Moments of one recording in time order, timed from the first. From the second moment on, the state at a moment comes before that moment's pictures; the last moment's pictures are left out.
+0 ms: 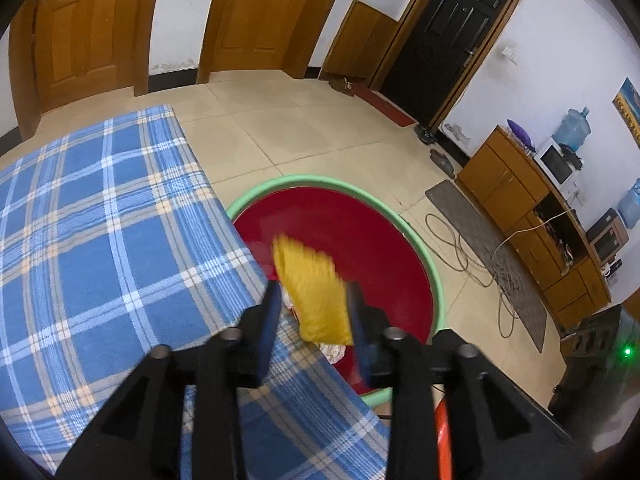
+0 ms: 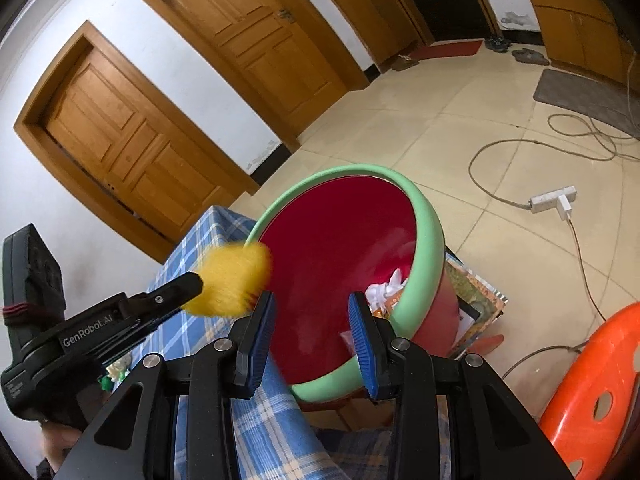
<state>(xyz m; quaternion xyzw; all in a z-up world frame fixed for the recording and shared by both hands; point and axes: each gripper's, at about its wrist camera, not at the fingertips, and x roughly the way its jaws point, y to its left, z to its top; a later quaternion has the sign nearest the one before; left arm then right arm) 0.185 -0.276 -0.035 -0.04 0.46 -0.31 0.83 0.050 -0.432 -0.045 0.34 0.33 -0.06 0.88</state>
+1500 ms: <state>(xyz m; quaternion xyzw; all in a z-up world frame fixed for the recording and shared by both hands) 0.205 -0.035 -0.012 -0.06 0.43 -0.08 0.90 0.049 -0.326 -0.035 0.26 0.39 0.00 0.88</state>
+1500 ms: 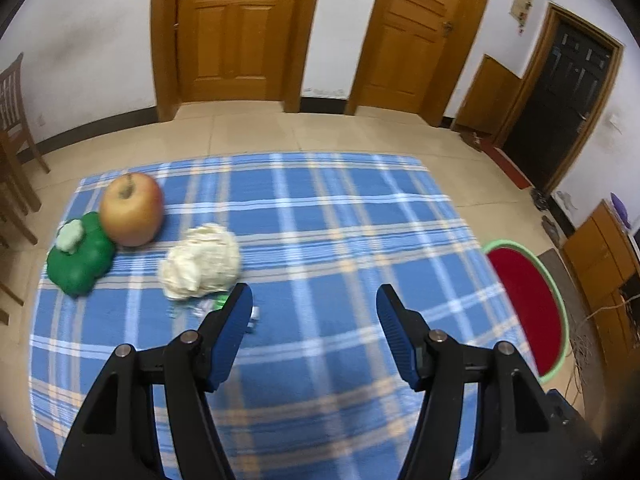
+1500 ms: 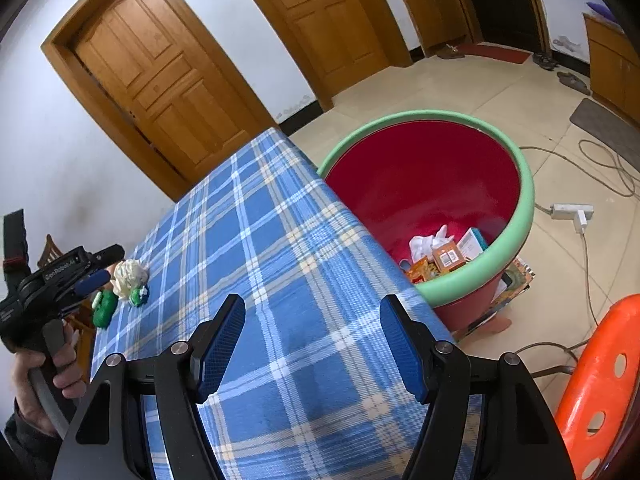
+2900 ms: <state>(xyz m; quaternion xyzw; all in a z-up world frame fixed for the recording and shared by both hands) 0.181 0.097 -0.032 -0.18 0.39 -0.02 0.90 0.082 -0.238 -0.008 0.21 0.41 0.09 0.89</state>
